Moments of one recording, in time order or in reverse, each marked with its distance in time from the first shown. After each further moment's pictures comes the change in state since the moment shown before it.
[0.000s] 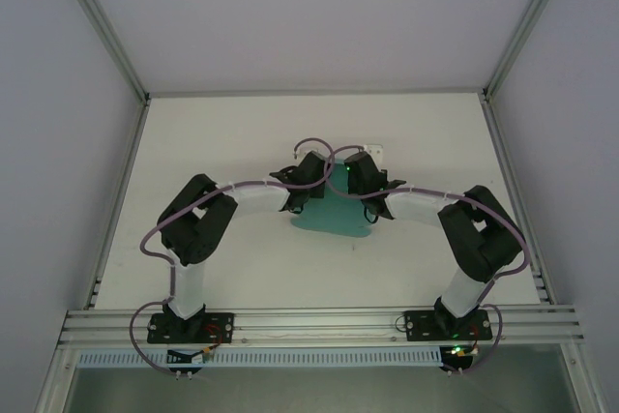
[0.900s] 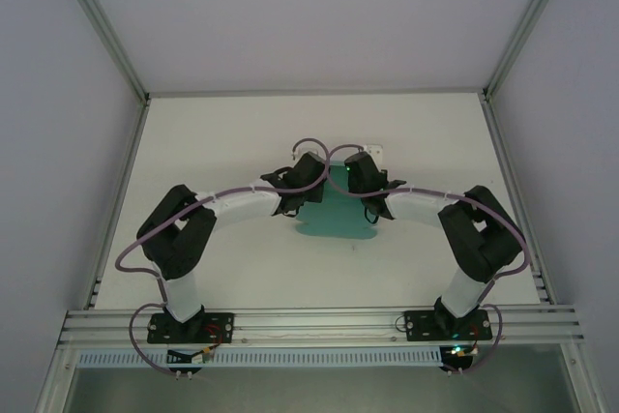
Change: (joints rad) left arm -0.032 -0.147 -0.053 -0.102 0.048 0.014; right arm -0.004 -0.002 -0.001 -0.003 0.004 -0.006
